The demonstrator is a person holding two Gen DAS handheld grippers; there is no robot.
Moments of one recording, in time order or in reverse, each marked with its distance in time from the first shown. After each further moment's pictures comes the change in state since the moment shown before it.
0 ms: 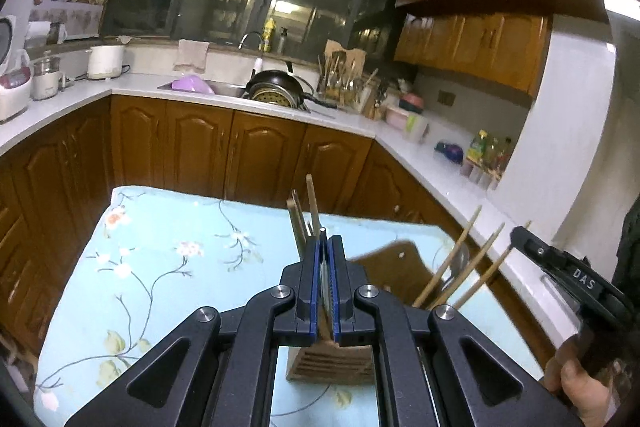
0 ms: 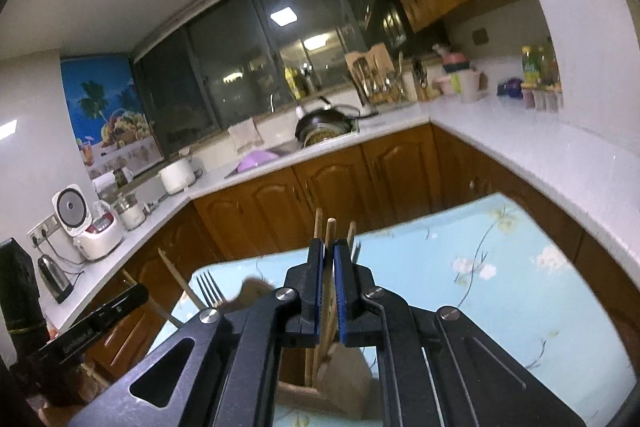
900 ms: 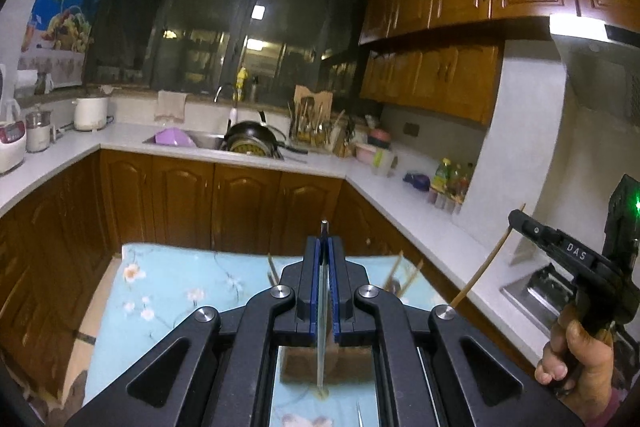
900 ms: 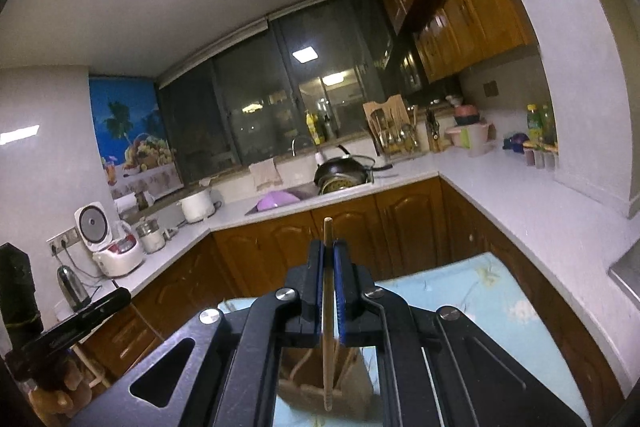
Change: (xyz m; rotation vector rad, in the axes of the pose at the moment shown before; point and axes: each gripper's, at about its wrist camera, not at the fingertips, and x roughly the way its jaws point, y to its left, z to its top) left arm -0.149 -0.007 0.033 0.071 -0.137 -0.073; right arm -0.102 0.029 0.066 -0.062 -0.155 0.040
